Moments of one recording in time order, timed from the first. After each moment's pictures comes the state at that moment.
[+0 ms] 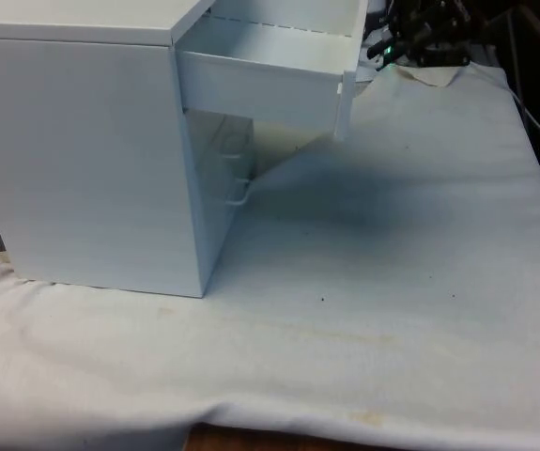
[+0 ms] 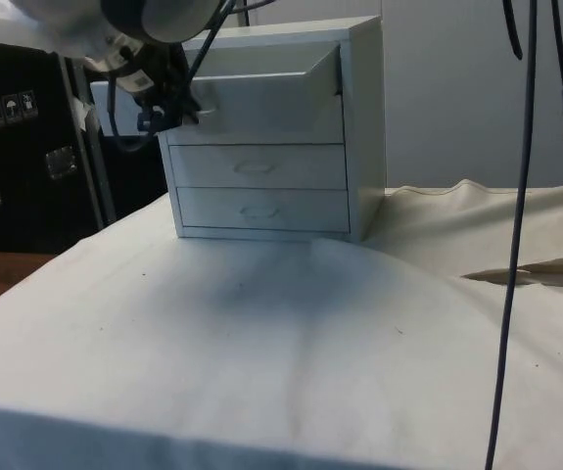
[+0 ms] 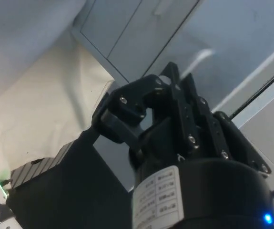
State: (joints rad) arm 0.84 0.49 -0.54 -1.67 -0.62 1.72 0.55
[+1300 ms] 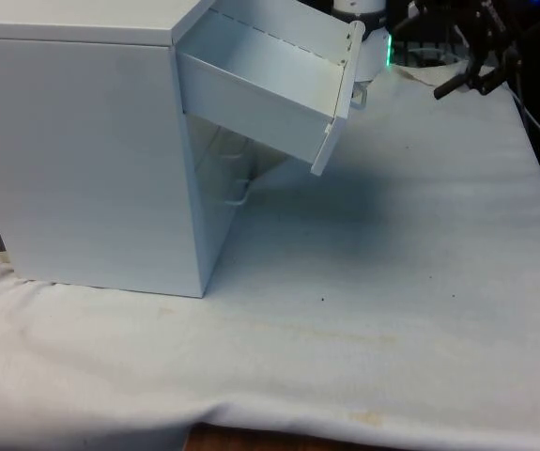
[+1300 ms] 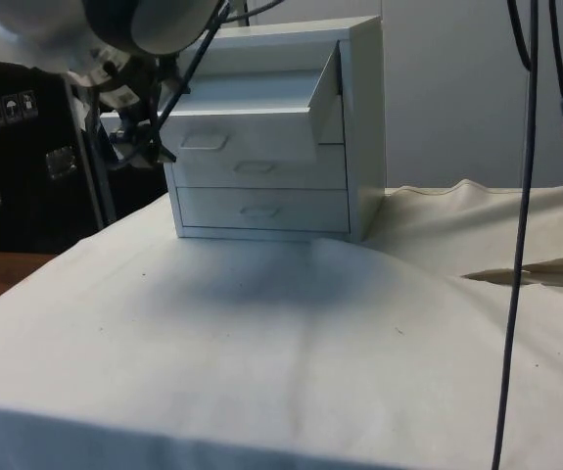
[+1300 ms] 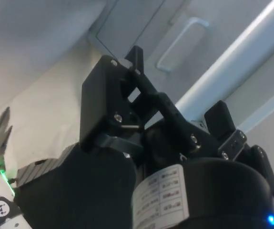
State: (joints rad) arm 0.84 0.52 -0.48 -1.62 -0.60 1.69 0.61
